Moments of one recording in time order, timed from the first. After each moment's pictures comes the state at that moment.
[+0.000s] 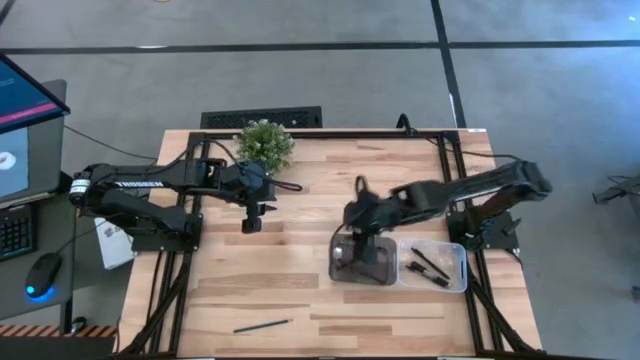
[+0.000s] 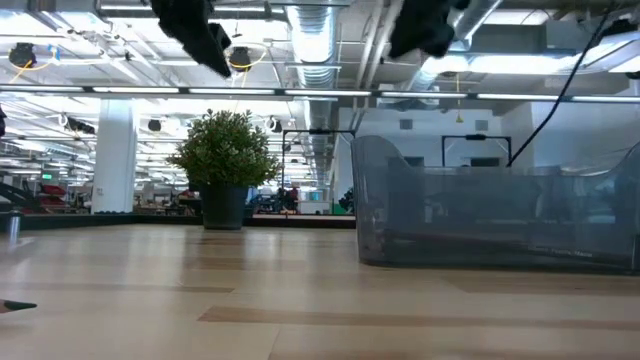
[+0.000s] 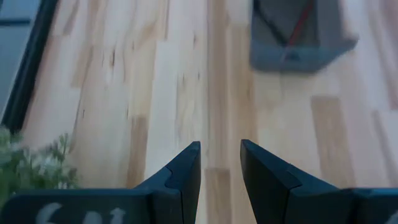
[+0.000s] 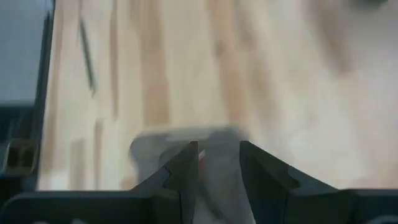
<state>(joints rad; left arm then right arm) 0.06 1.18 1.10 -0.78 -0.03 0.07 0.20 1.51 1.32 -0.73 0.07 0.29</state>
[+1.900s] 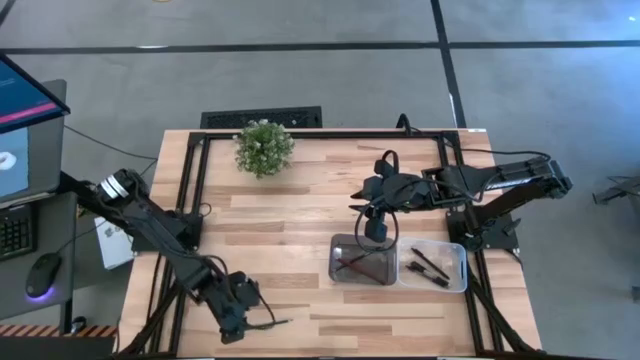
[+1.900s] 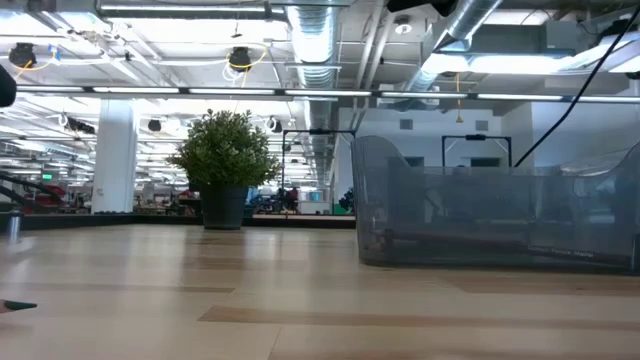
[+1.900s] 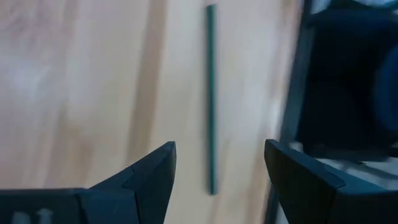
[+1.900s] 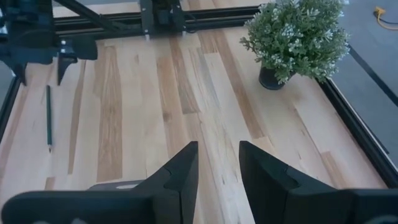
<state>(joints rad) -0.80 1.52 0.90 -0.43 0.00 -1.03 0.18 1.33 1.32 -0.68 0.29 0.15</state>
